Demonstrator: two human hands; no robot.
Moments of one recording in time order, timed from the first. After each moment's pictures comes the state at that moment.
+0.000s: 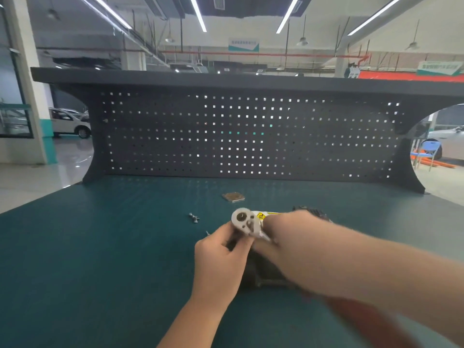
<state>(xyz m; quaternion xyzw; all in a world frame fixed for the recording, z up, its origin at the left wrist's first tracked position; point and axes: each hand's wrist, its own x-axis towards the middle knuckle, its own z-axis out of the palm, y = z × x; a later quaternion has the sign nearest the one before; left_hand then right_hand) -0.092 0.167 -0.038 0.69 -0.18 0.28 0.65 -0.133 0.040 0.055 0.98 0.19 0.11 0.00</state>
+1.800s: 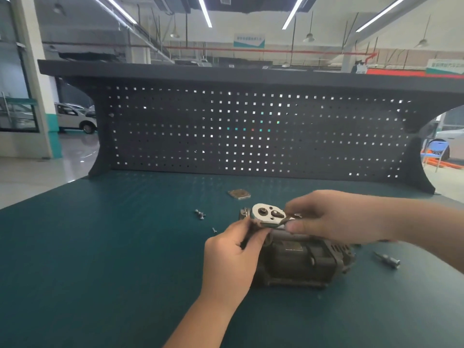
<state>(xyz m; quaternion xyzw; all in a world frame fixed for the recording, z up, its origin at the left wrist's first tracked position) -0.091 0.167 -0.038 0.71 -0.20 0.34 0.58 -0.126 0.010 0.096 0.98 0.17 -0.03 -0.12</state>
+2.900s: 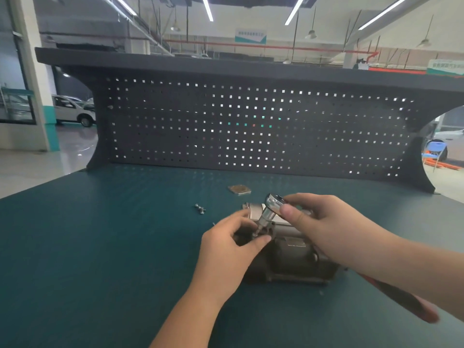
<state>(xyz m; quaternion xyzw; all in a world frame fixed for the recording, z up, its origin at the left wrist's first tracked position) -0.082 0.185 -0.042 0.74 -0.17 0.22 0.61 -0.115 0.017 0.043 0.92 0.14 0.12 -0.35</state>
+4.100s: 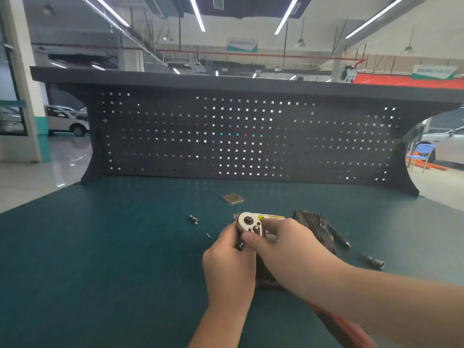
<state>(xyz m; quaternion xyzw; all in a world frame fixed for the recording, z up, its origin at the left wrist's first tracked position) -0.101 0.149 -0.033 0.70 -0.07 0.34 0.63 -0.129 0.054 0.035 0.92 0.08 0.08 -0.38</state>
